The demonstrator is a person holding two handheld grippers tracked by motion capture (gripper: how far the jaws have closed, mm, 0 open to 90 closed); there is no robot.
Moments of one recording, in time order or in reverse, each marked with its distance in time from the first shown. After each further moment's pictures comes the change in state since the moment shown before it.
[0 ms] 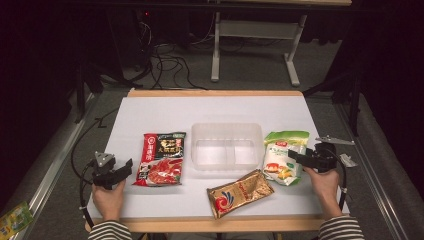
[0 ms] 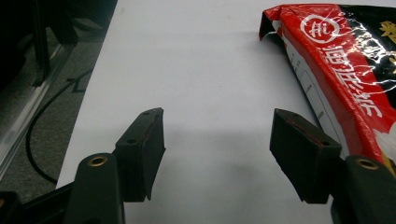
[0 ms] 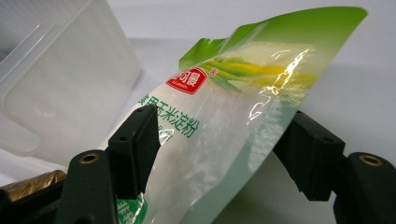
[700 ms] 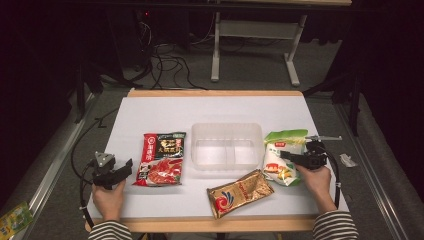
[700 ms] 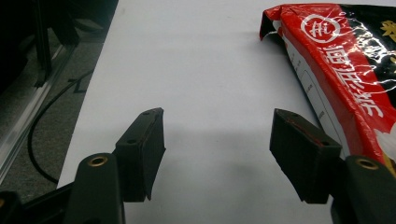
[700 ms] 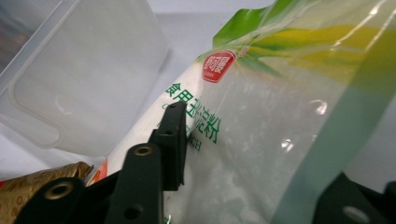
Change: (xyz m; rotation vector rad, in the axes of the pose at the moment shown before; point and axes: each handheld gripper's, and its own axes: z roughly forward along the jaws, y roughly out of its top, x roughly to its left) left arm -0.001 0.000 0.000 -0.003 0.006 0.003; right arm 0.003 0.002 0.024 0.097 0.136 0.016
